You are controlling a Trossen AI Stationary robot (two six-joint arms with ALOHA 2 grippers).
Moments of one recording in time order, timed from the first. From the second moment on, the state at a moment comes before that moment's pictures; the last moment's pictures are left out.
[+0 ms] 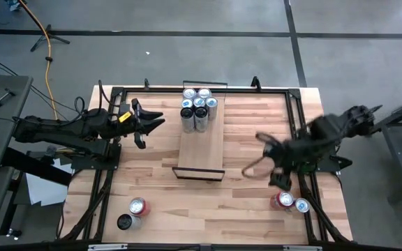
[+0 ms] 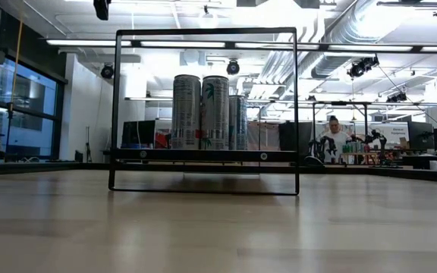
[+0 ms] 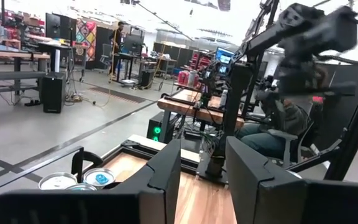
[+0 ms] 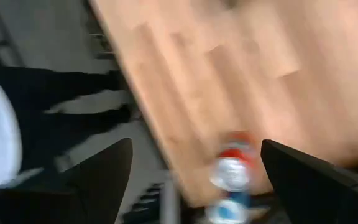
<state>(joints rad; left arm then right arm) -0.05 0.69 0.62 0.20 -0.33 -0.16 0.46 1.41 1.80 -1.56 -0.13 0.97</state>
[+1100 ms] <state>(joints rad) -0.05 0.69 0.62 0.21 -0.33 -0.22 0.96 1.42 1.18 -1.35 -0.30 1.75</state>
